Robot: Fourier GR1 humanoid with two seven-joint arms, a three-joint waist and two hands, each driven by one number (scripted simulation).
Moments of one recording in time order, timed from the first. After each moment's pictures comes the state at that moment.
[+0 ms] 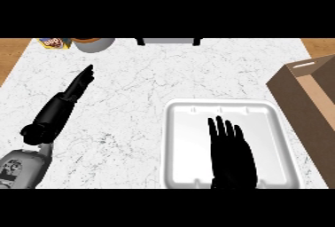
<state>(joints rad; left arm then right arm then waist) -0.23 0.44 -0.18 -1.52 0.07 -0.03 -0.09 -0.21 -0.20 0.68 -1.86 0.91 0.46 1.12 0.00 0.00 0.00</state>
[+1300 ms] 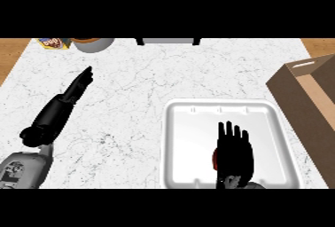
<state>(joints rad) -0.21 0.37 -0.10 -1.52 -0.01 -0.11 -0.10 -0.09 -0.08 0.52 -1.66 1.16 0.50 0.96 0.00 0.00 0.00</state>
